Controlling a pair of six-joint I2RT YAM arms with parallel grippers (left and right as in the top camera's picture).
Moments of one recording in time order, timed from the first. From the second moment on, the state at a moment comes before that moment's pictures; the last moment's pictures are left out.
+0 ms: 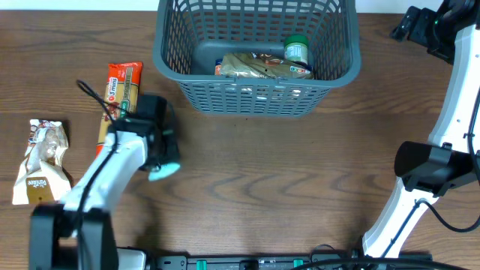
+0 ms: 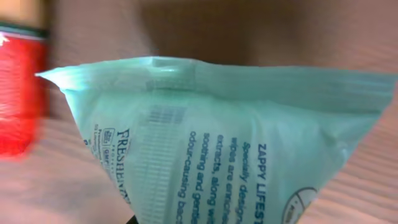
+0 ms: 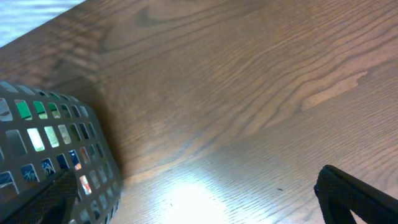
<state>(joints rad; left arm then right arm) -0.14 1.52 0.95 -0.84 -0.01 -0.38 -0.24 2.19 2.63 -1.56 0.02 0.24</state>
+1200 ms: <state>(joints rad) -0.32 1.93 1.95 -0.64 -0.01 0.61 -0.24 2.19 2.63 -1.56 0.00 0.22</state>
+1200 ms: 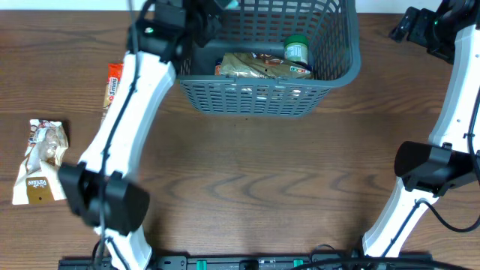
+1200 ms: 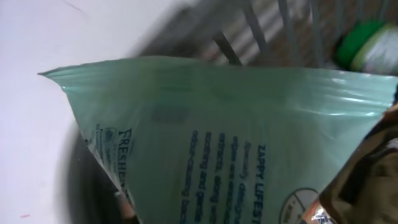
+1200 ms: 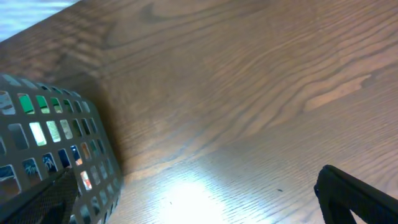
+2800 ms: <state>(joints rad) 0.17 1.72 2.02 -1.33 -0.11 -0.03 -0.24 2.19 2.63 -1.56 -0.02 0.19</state>
